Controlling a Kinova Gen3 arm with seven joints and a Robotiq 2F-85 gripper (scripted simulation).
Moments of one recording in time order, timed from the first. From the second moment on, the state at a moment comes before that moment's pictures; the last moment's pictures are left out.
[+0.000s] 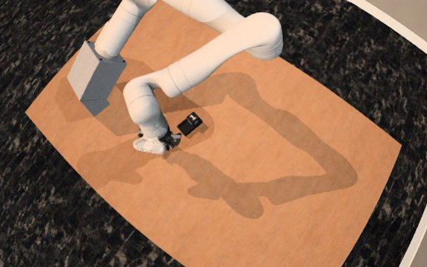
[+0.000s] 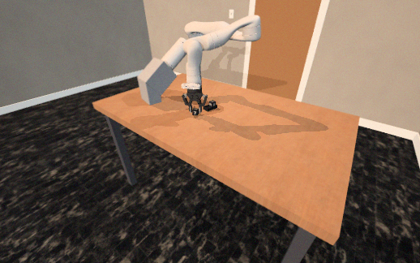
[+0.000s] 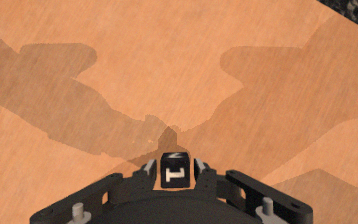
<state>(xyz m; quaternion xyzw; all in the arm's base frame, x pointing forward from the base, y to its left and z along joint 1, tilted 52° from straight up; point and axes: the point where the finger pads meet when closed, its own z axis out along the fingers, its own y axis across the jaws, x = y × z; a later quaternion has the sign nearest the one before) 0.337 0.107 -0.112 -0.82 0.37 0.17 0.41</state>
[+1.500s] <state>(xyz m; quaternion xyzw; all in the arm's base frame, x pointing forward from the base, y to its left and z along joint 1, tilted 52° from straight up) 0.337 0.107 -0.112 -0.82 0.37 0.17 0.41</state>
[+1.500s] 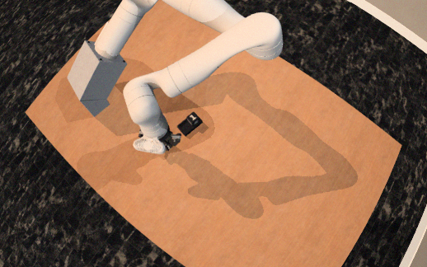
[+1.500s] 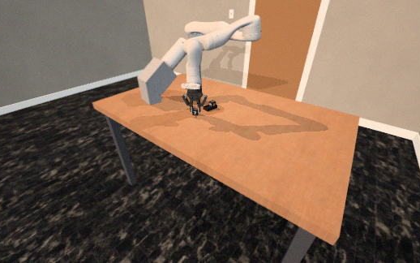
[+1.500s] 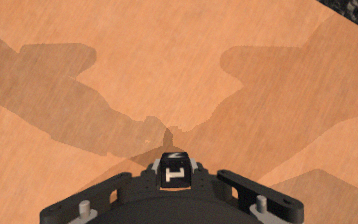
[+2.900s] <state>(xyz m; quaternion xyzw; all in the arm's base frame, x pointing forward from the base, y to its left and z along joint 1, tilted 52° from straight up) 0.328 0.044 -0.063 -0.82 0.37 0.18 0.40</state>
